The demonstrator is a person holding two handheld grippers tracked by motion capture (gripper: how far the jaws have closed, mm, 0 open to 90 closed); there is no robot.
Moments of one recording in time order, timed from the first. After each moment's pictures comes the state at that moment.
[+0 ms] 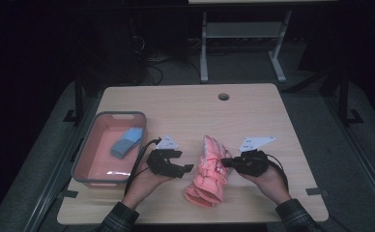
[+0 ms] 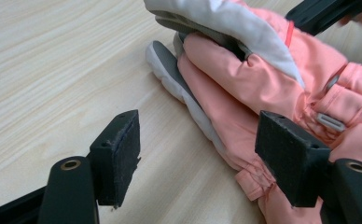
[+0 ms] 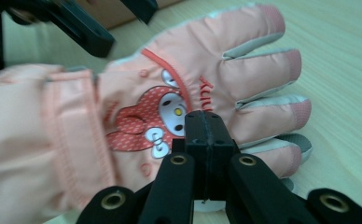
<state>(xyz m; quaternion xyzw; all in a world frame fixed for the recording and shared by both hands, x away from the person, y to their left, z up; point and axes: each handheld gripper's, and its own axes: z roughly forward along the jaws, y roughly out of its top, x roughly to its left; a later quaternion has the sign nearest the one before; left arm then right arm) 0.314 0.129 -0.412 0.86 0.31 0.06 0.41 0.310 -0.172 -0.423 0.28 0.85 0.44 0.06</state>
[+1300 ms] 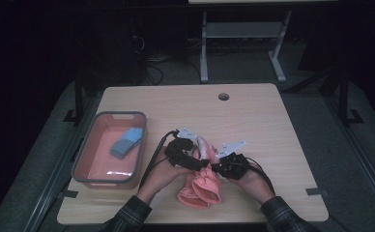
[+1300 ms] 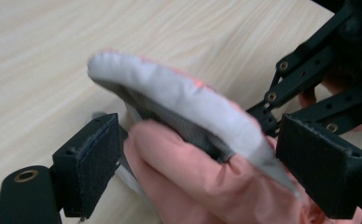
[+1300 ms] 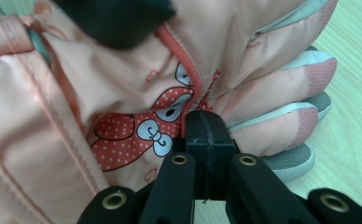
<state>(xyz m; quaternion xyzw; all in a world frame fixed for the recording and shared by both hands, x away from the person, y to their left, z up) 0.338 0.081 -0.411 0.86 0.32 0.04 0.39 0.316 -0.123 -0.447 0.27 0.89 0.35 0.07</state>
